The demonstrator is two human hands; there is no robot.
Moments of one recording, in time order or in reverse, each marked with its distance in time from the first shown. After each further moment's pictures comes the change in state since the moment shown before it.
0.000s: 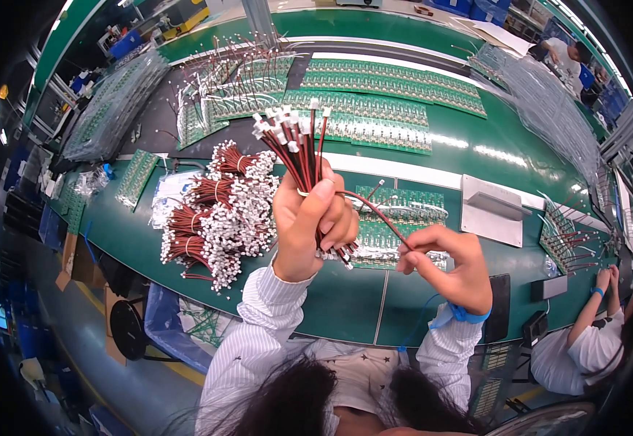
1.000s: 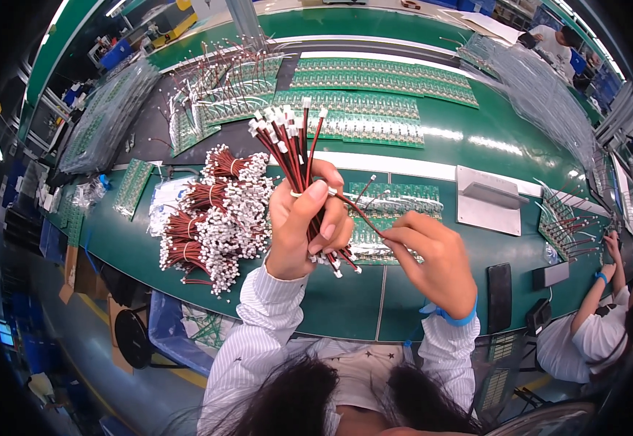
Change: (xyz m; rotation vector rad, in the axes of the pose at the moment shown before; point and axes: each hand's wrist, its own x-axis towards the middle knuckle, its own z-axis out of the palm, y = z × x) left_hand 0.002 0.001 0.001 -0.043 -0.103 -0.138; right_hand -0.001 0.002 0.015 -0.627 0.150 -0.105
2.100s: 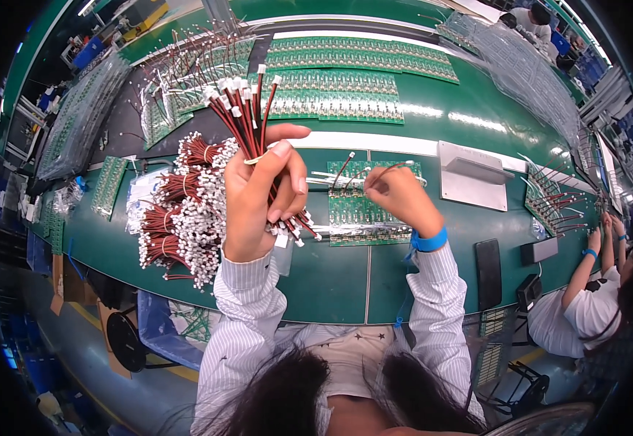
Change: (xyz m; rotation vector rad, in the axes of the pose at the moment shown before) left_hand 0.010 0.012 -0.010 0.267 0.179 -0.014; right_hand 0.015 0.098 0.055 0.249 -0.119 0.264
